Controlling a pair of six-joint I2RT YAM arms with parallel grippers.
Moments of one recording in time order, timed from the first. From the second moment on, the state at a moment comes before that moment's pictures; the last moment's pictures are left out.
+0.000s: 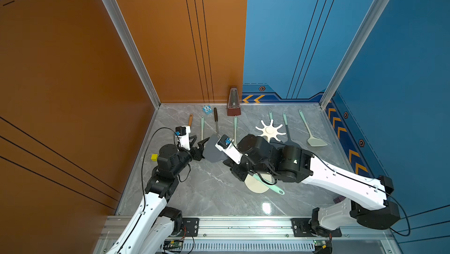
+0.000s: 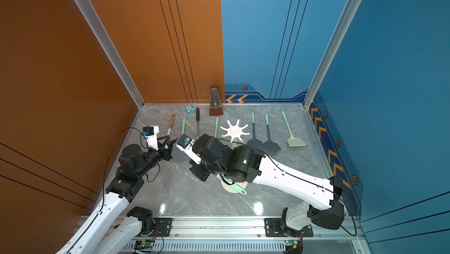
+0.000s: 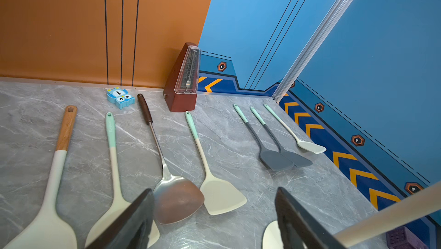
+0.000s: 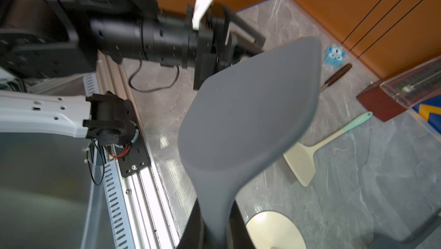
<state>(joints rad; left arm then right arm) -0.24 0.72 0.55 -0.01 0.25 -0.35 1.21 1.45 1.72 -0.85 0.10 0.06</state>
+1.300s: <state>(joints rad) -0.27 0.76 0.54 0.00 0.34 -0.34 0.18 1.98 2.14 -0.80 0.02 0.20</state>
